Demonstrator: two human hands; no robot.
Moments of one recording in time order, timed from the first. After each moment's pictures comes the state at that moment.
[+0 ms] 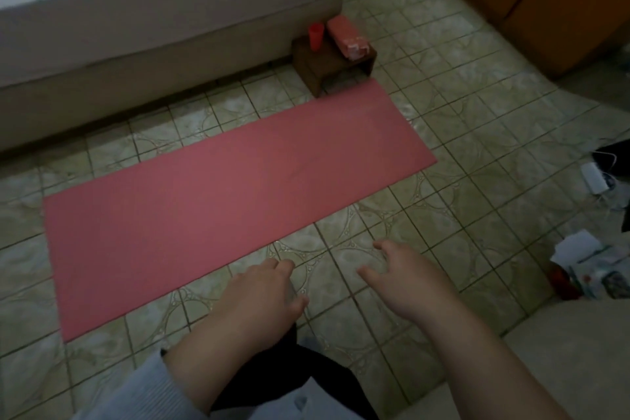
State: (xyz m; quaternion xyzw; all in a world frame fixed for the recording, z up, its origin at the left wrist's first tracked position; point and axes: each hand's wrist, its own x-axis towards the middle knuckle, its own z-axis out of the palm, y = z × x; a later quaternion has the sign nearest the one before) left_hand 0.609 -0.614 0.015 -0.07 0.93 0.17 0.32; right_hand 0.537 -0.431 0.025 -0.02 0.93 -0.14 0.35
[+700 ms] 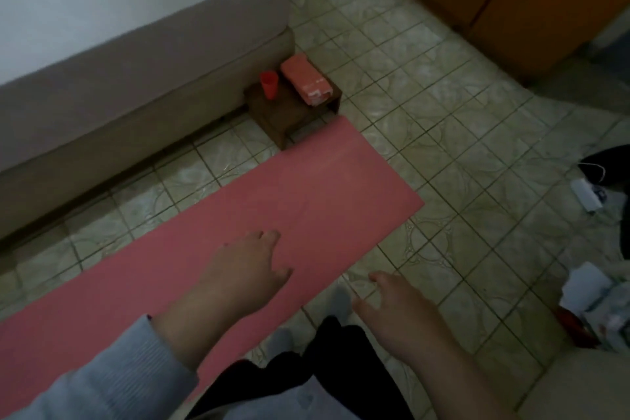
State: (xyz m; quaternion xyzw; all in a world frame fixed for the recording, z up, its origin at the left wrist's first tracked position) left_hand 0.208 -0.674 0.011 -0.01 0.94 0.12 0.32; right_hand 0.238 -0.464 0.001 0.07 0.91 -0.18 0.37
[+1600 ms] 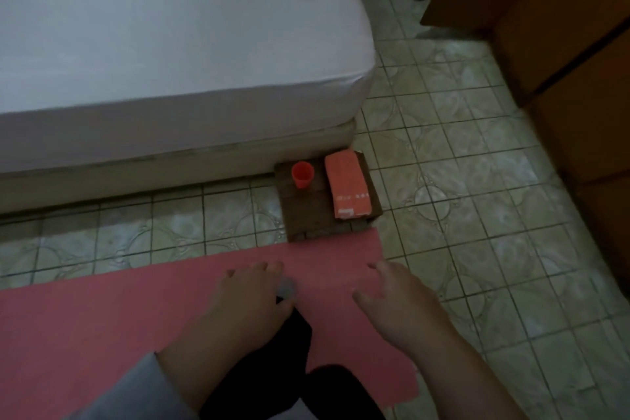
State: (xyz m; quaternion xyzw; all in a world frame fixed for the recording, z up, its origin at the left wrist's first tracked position) left_hand -0.215 -0.693 -0.041 -0.20 0.91 0.20 0.31; right_hand -0.316 -0.520 -0.020 -0.14 0.91 -0.09 0.37
